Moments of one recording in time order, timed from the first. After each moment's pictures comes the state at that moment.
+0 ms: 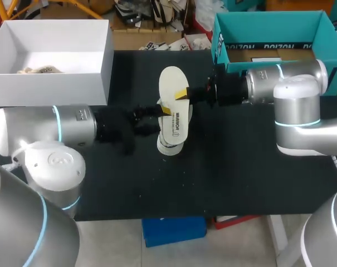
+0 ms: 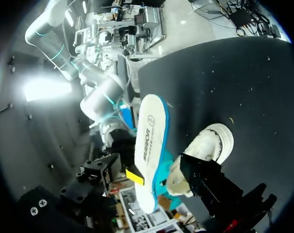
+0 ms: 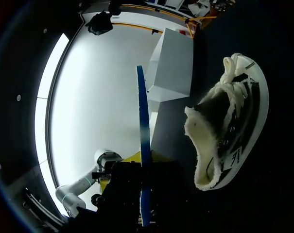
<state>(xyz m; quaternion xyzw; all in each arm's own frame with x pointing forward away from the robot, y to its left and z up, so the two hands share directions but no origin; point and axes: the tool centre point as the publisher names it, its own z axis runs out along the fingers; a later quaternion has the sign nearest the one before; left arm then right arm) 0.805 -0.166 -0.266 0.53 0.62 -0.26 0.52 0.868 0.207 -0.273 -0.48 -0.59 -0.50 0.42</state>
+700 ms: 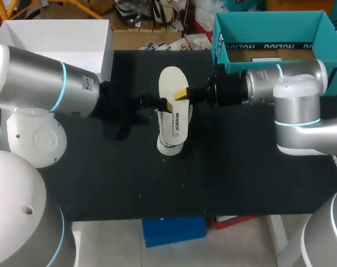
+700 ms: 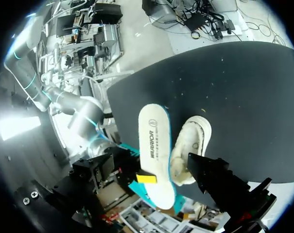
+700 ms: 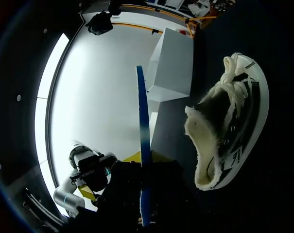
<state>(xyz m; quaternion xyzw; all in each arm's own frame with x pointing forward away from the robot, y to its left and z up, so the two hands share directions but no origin) 0.791 -0.159 -0.230 0.67 0.60 -0.15 0.41 0.868 0.207 -0.273 -0.48 -0.59 -0.50 0.42</state>
